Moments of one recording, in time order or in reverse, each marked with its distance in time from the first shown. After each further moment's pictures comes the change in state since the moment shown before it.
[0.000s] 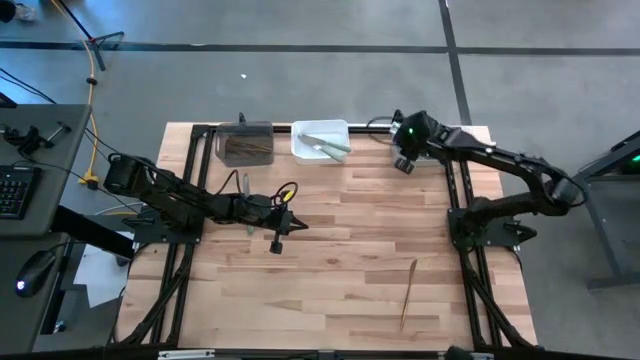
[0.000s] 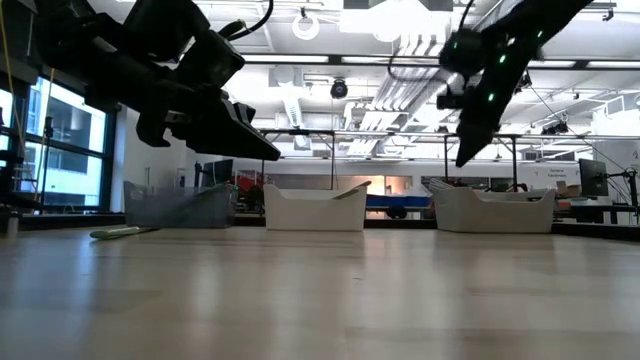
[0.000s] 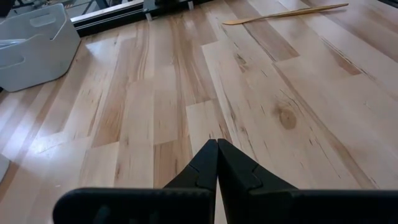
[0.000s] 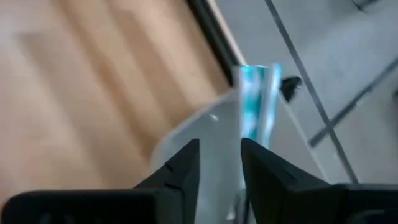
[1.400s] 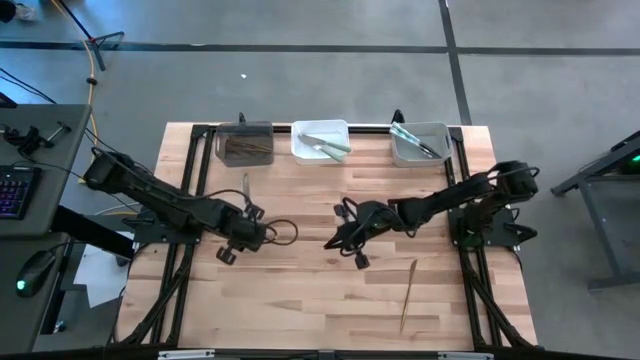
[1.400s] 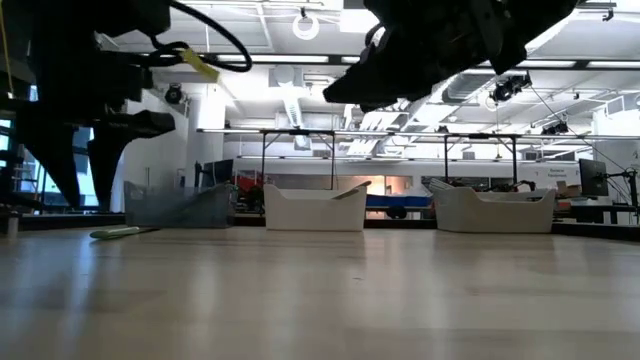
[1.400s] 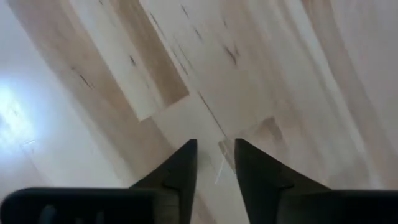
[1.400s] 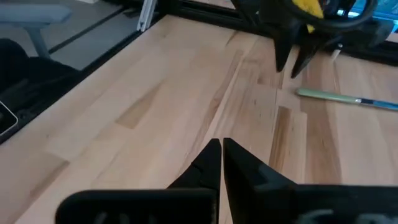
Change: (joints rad) left arm -0.219 -0.194 0.243 -1.384 -0.105 0.015; right arm 0.838 0.385 0.000 0.893 -0.491 0.191
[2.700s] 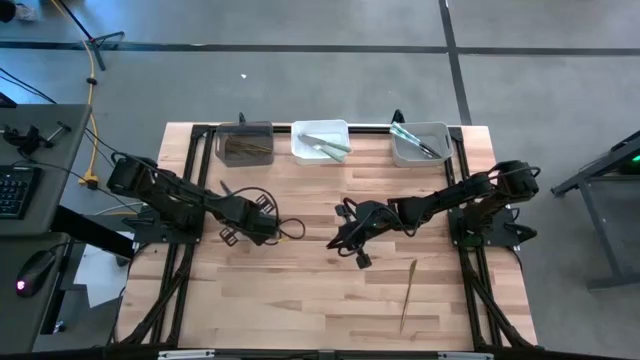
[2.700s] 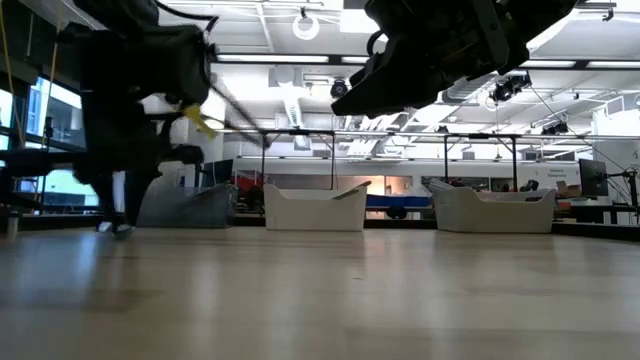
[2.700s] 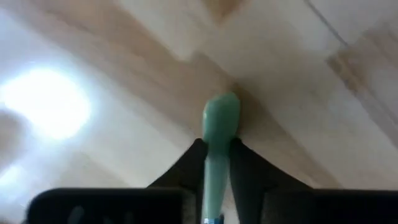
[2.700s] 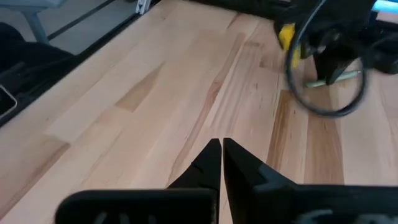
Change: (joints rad) left arm 0.141 0.242 0.034 -0.035 -0.182 0.419; right arm -0.003 -0.005 0.000 -0.063 -0.001 -0.011
